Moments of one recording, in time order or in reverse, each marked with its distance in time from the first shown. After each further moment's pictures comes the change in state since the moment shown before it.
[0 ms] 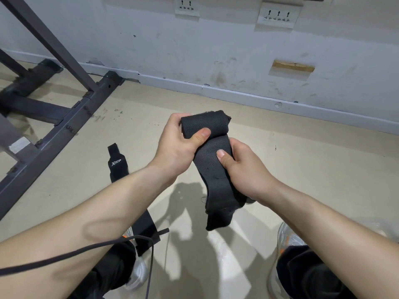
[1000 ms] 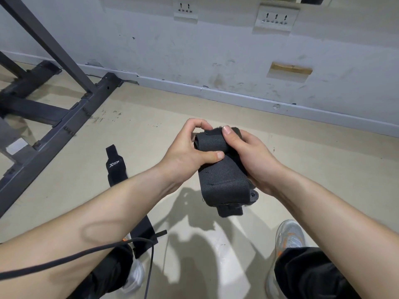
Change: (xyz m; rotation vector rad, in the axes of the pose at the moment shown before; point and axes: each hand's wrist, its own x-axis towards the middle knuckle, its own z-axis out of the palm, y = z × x) left_hand -0.009 0.003 0.008 -0.053 -0.263 -0.113; right_hand 0.013 -0.012 -0.020 0.517 -0.012 0.163
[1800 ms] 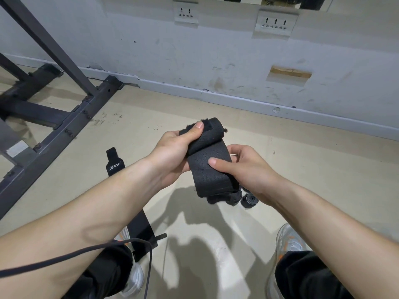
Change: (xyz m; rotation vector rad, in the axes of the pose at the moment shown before) left_hand 0.007 0.020 -0.011 -0.276 0.100 -0.255; right_hand -0.001 0.019 -0.003 -0.126 -0.066 0.108
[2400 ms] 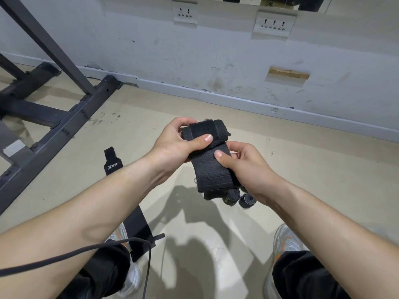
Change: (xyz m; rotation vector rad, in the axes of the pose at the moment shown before) left_hand 0.012 -0.007 -0.006 0.176 0.020 0.200; right_hand -0.001 0.000 0.001 0.073 -0.007 -0.125
